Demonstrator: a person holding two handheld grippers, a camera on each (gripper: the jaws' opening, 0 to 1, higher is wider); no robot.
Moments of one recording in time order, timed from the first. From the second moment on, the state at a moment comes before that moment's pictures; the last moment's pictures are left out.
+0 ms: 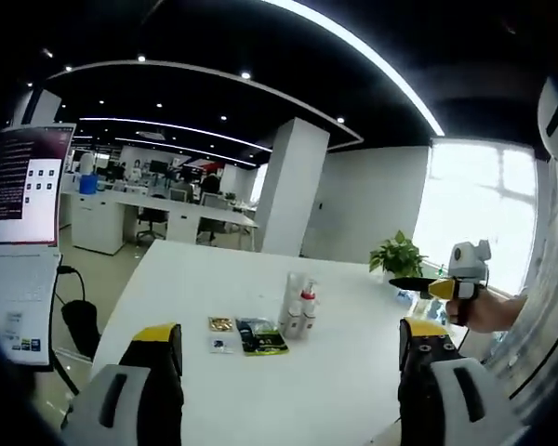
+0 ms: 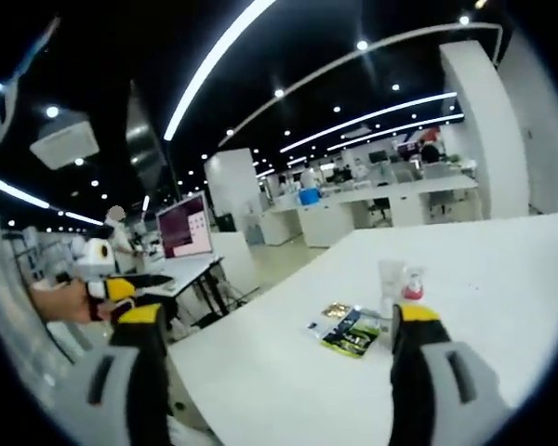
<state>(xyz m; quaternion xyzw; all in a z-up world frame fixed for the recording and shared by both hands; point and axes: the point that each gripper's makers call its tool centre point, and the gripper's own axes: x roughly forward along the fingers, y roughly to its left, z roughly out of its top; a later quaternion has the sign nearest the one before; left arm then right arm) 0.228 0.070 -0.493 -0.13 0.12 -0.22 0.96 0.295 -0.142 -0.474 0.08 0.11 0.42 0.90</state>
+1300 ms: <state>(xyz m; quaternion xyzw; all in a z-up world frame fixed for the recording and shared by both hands) 0.237 0.054 -0.487 -0.09 0.11 -0.22 0.96 0.301 -0.145 -0.471 0.08 0.09 0.42 0.90</state>
